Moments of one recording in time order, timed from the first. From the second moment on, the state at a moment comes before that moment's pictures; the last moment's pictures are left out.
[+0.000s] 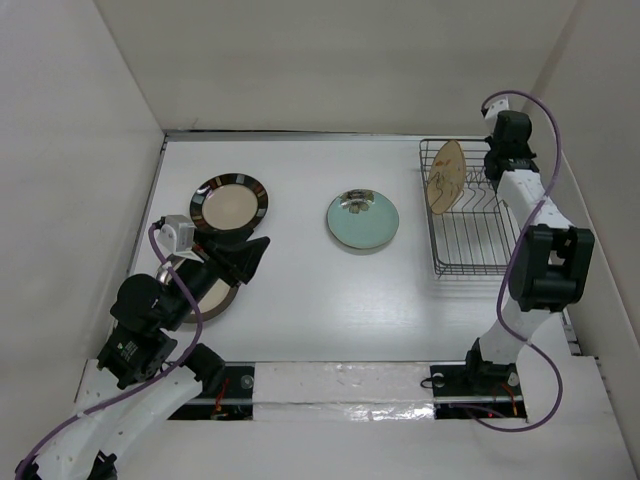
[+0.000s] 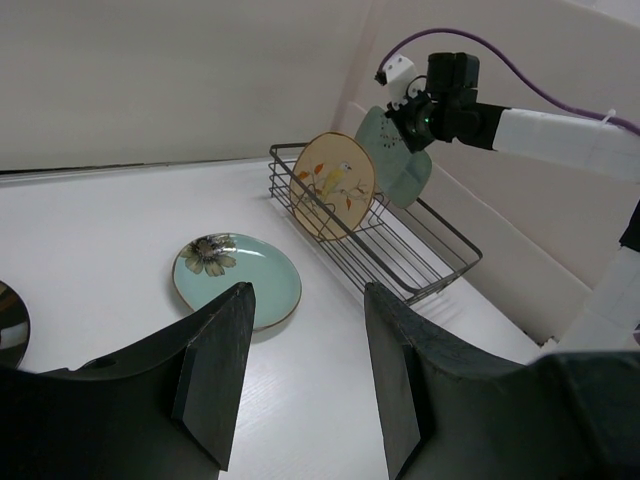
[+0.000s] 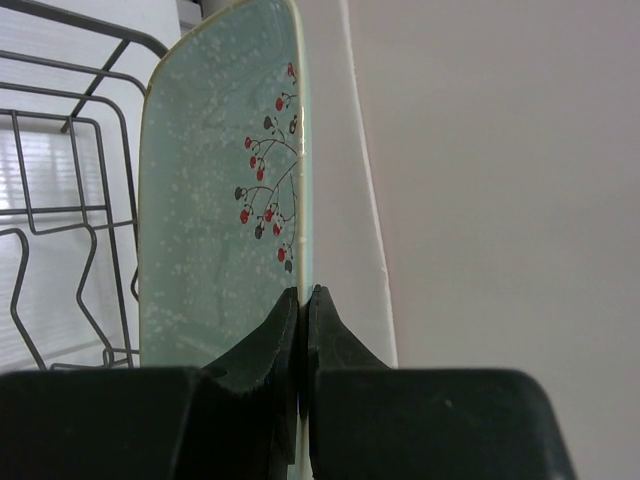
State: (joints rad) left arm -0.64 0.40 0.79 -0.21 0.03 -0.38; right arm -0.09 1.77 1.47 -0.10 0.56 -0.67
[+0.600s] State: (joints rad) left arm -0.64 0.40 0.79 -0.21 0.03 -0.37; right arm -0.06 1.81 1.37 -0.01 0.57 -0.63
